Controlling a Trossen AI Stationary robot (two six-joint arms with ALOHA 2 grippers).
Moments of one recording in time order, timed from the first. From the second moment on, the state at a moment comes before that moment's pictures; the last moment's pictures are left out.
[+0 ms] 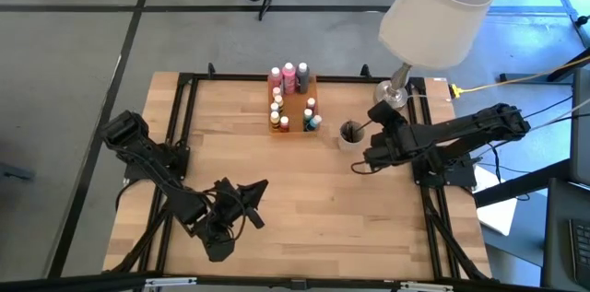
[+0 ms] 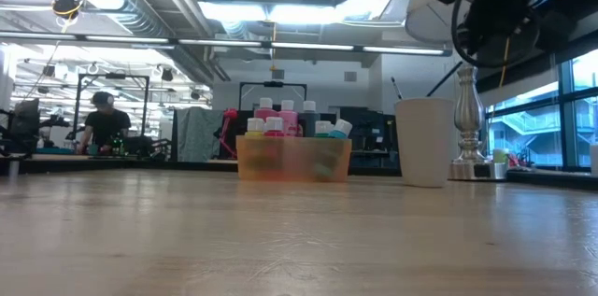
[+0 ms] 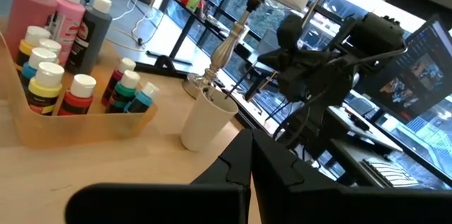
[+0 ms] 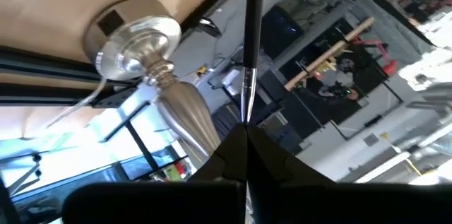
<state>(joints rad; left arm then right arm) -0.78 1.61 1.04 -0.08 -1.52 -1.28 0.23 1.33 1.04 -1.57 1.07 -0.46</state>
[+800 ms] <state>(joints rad) -0.78 1.61 1.04 -0.08 -1.50 -1.24 0.16 1.48 1.04 -1.57 1.06 -0.54</state>
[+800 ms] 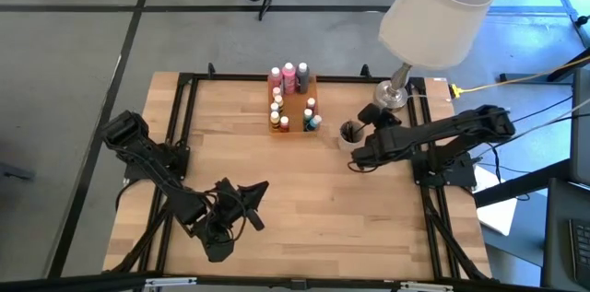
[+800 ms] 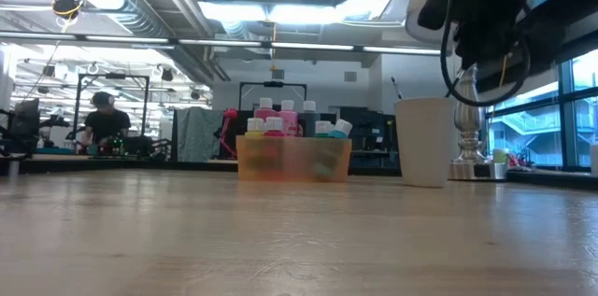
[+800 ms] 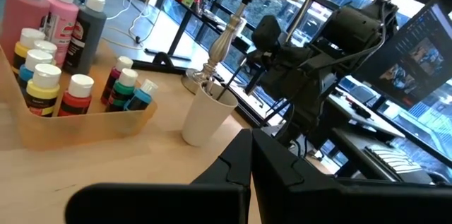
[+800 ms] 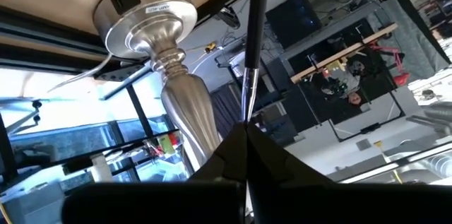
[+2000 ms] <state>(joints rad) -0.84 1.44 1.04 -0.08 -1.41 -0.81 0.17 1.64 1.24 -1.57 0.89 -0.52</state>
